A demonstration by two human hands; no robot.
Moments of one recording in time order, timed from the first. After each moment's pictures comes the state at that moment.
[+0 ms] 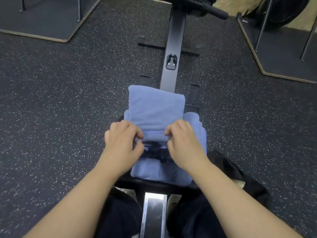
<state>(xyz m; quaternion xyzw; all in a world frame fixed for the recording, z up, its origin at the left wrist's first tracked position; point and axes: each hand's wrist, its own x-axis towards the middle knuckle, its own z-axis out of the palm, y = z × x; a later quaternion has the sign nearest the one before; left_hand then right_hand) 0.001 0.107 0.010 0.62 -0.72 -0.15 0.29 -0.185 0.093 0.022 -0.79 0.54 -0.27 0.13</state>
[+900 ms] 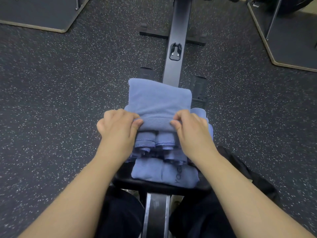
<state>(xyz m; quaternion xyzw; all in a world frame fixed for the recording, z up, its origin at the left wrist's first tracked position) -0.003 0.078 0.017 0.68 -0.68 -0.12 0.25 -0.191 0.067 0.032 -0.75 0.62 -0.20 0.13</state>
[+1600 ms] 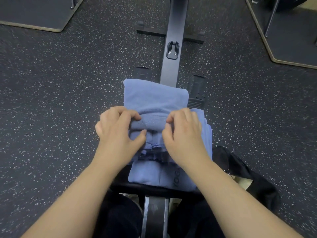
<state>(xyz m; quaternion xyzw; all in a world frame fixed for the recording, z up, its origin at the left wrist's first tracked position) -0.011 0.081 0.017 0.66 -0.67 -0.16 0.30 -0.170 0.070 0.016 -0.71 0.62 -0.33 0.08</state>
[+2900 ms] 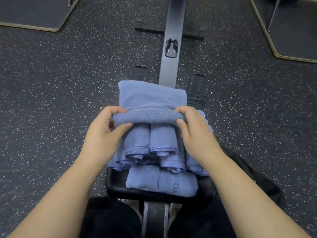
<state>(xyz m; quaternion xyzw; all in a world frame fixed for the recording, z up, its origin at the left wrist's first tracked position) 0.008 0.060 0.011 0.61 -0.54 -0.38 0.43 -0.211 0.052 0.024 -0.72 0.60 -0.25 0.25</state>
